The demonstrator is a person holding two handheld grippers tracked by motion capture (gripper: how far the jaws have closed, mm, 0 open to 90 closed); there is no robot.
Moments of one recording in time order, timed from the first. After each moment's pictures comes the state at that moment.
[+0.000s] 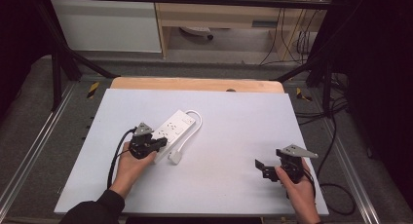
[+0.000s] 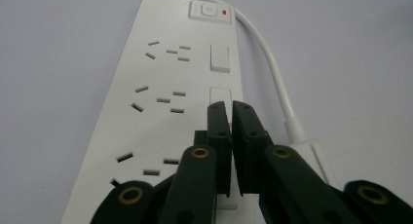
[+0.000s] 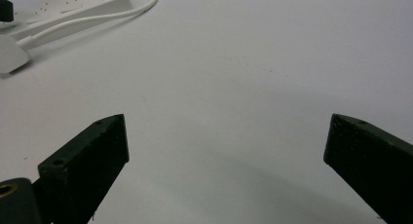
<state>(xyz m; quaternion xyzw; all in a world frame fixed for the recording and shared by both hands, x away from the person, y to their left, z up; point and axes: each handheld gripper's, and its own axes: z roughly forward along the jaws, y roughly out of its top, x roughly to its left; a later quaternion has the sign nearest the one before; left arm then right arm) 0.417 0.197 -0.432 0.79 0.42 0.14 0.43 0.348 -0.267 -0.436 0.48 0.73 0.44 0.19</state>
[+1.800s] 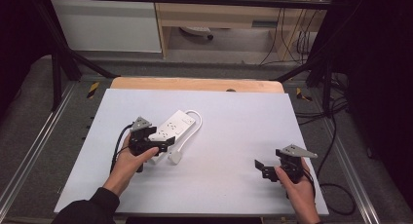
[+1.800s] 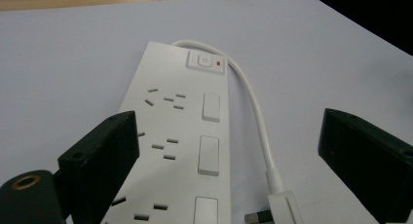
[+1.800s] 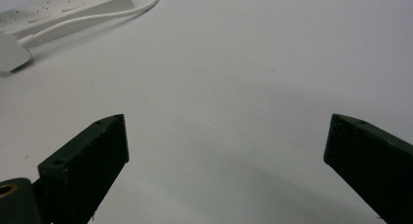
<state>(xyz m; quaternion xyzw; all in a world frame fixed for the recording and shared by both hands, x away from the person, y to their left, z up) 0.420 0.195 -0.414 0.75 0.43 0.15 0.48 0.348 -0.266 -0.436 0.48 0.73 0.44 0.19</state>
